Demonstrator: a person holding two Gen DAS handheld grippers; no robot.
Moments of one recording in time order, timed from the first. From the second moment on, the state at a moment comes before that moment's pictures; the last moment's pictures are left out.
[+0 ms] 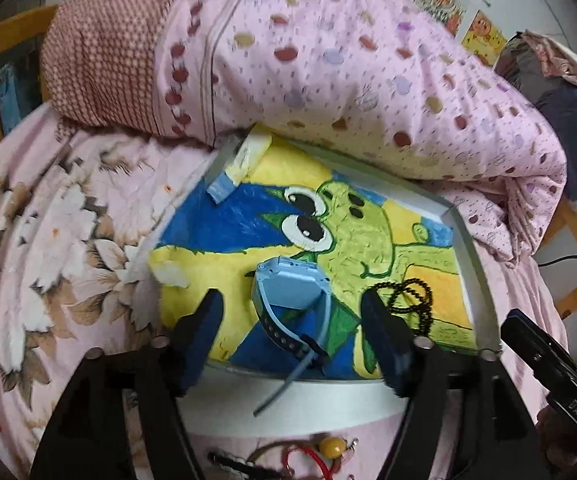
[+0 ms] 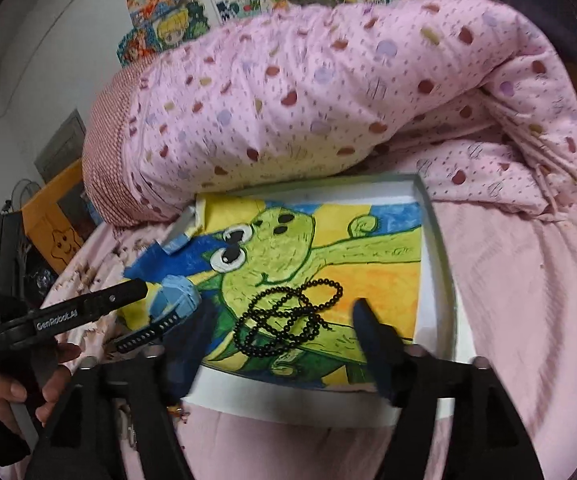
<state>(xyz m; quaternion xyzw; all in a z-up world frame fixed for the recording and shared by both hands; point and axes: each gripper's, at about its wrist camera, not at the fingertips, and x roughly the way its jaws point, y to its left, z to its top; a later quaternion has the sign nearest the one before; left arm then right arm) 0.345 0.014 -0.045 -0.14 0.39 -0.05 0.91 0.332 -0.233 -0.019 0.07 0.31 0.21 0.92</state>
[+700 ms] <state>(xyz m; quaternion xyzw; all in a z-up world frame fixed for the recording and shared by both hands) 0.180 0.001 0.014 -0.07 0.29 -0.09 0.95 0.178 -0.267 0.017 0.04 0.25 0.18 0.95</state>
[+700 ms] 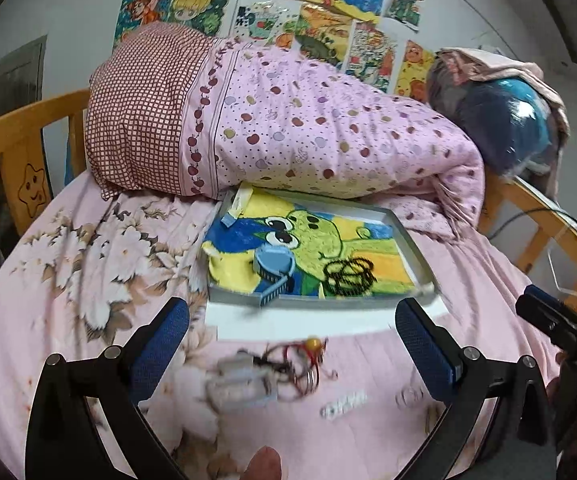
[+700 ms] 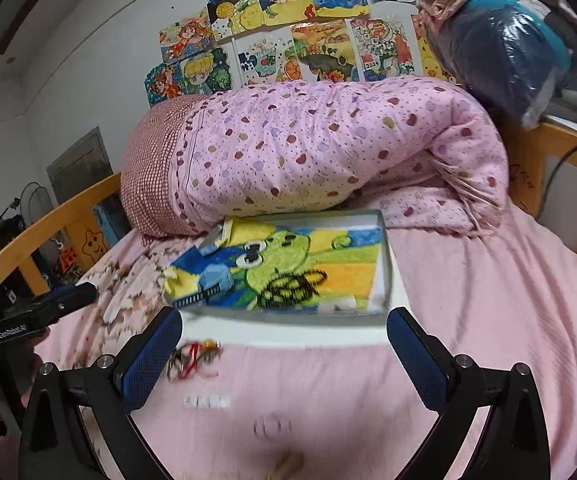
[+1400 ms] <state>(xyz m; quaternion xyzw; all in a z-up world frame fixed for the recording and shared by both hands) 0.093 -0.007 -0.068 -0.01 0.37 -0.10 0.92 0.114 -0.256 -0.065 -0.04 0.37 0.17 0.91</state>
